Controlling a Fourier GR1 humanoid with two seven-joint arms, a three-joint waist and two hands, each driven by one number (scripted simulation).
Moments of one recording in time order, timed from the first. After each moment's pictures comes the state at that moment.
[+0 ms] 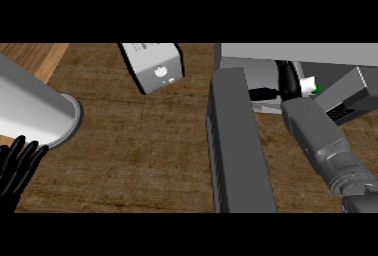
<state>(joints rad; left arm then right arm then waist) 0.27 0.07 0.29 -2.08 0.31 -0.61 -0.01 -1.02 -0.22 -0.22 -0.11 0.18 -0.29 -0.84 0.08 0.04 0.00</state>
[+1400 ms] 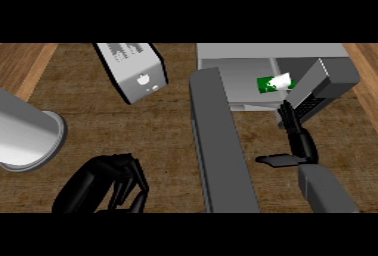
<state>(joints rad) 0.11 0.00 -0.19 -1.96 0.04 -0.37 0.05 -0.50 -0.19 -0.22 -0.37 0.08 0.14 -0.98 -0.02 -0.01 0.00</state>
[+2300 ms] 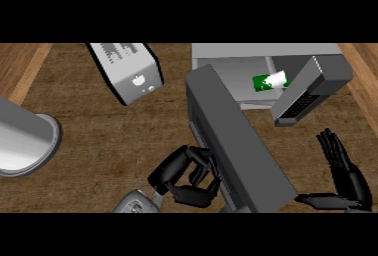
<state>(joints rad) -0.24 0.00 -0.55 -1.32 -0.13 -0.06 -0.18 -0.06 -0.31 -0.14 -0.93 -0.01 0.26 -0.91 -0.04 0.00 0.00</state>
